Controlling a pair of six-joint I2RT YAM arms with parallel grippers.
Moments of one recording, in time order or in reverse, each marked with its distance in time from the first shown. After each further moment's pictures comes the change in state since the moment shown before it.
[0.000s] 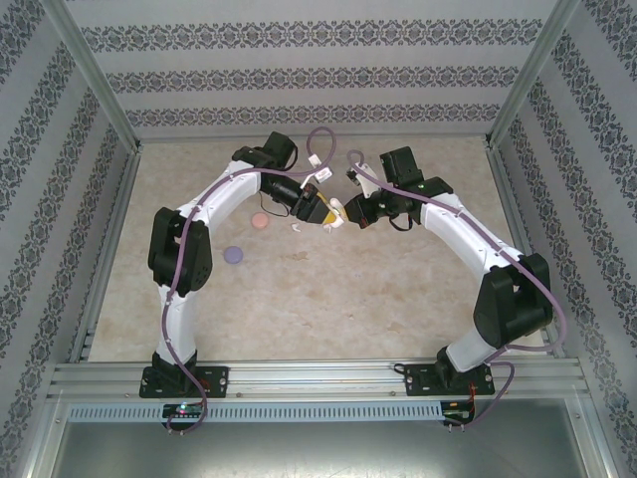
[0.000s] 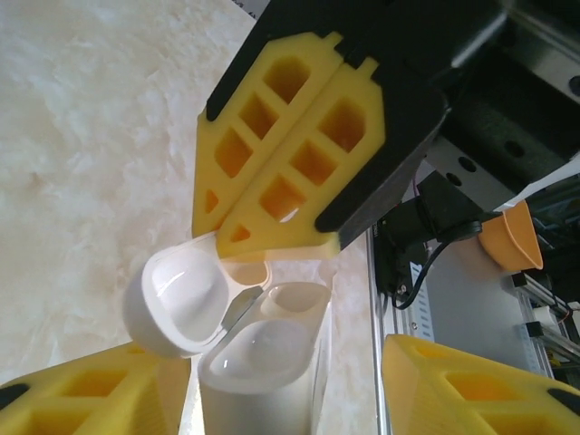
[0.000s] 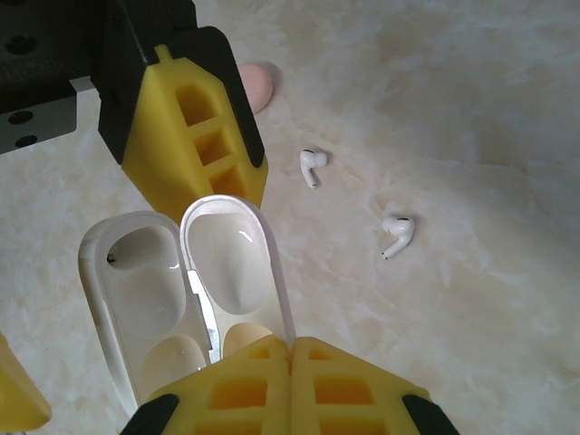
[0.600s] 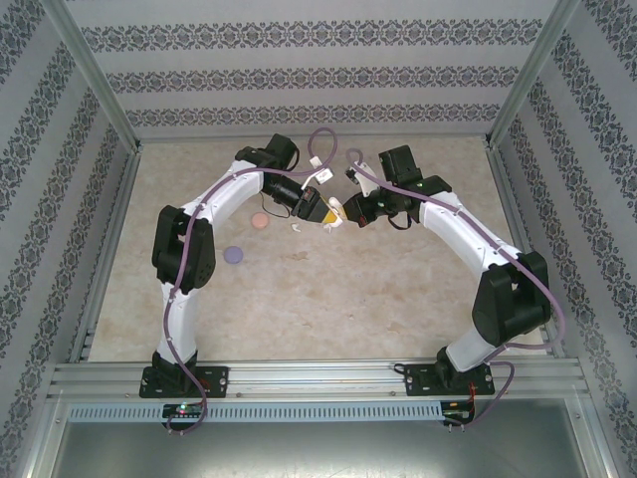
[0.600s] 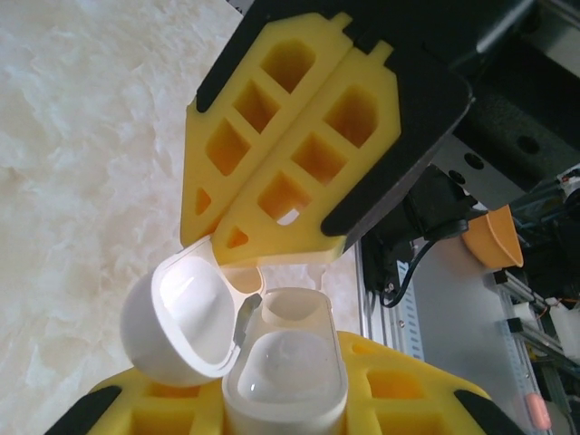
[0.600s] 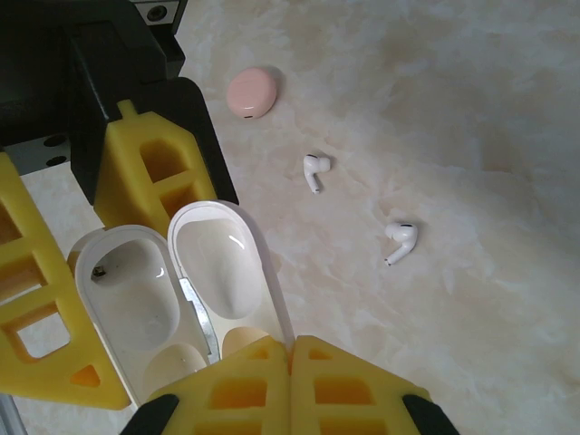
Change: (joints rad) left arm 0.000 0.034 0.022 -0.035 0.030 0.022; right arm 0.006 0.013 0.016 0.000 -0.008 0.000
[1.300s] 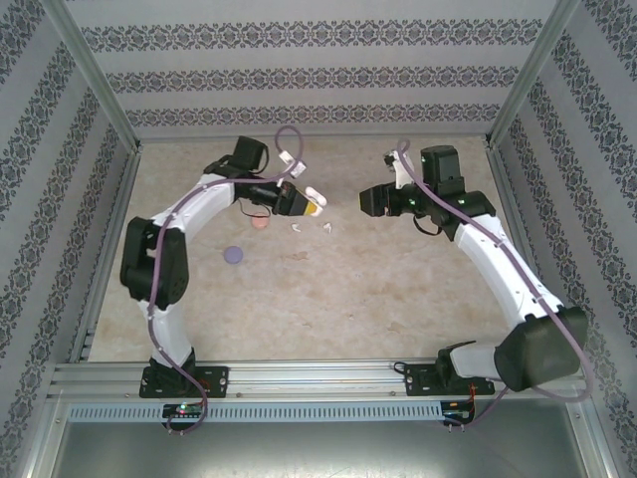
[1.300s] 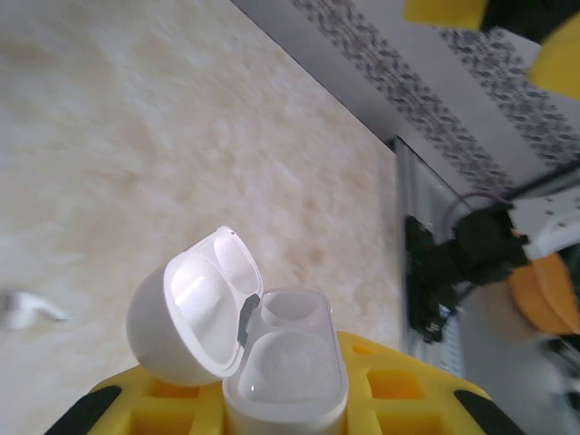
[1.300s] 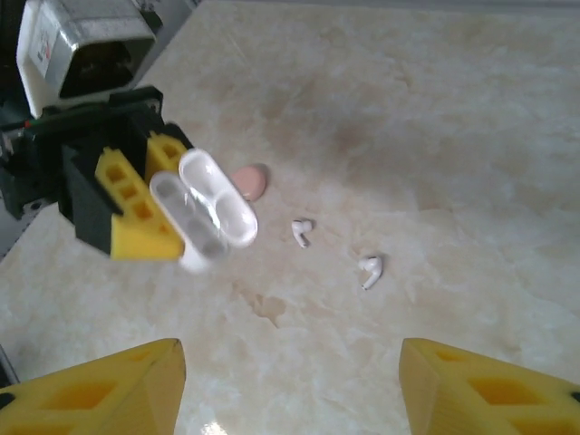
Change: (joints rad) left arm 0.119 -0.255 -0.378 0.468 -0.075 -0.269; right arm -0.113 -0.278 -0.110 0.072 -0.010 0.205
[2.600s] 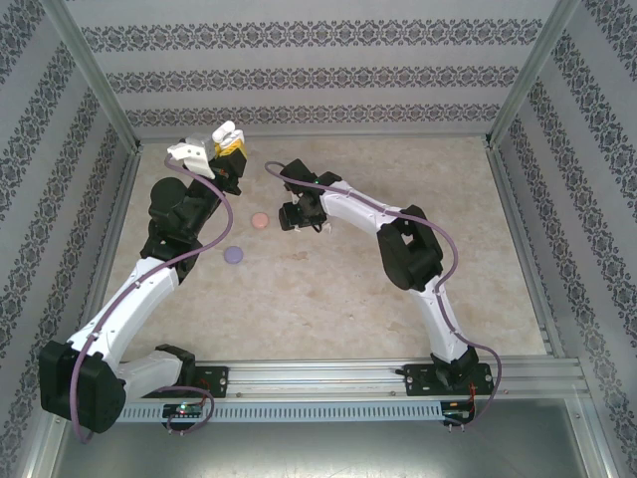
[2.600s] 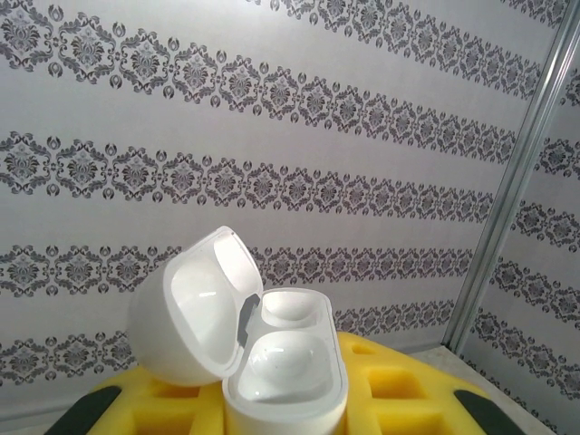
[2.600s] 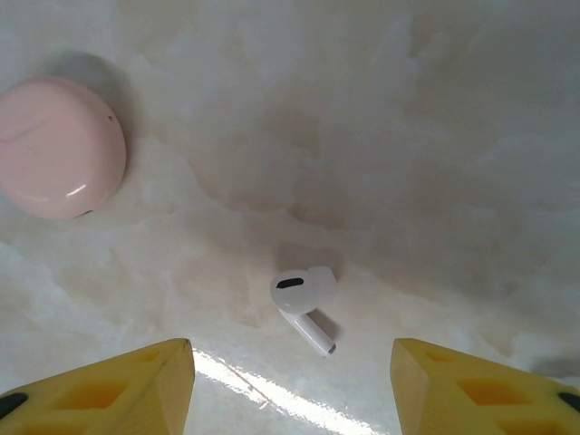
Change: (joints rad) left arm 0.010 -0.747 -0.624 1.008 -0.997 -0.413; right arm 0.425 0.996 0.740 -0.233 0.498 0.262
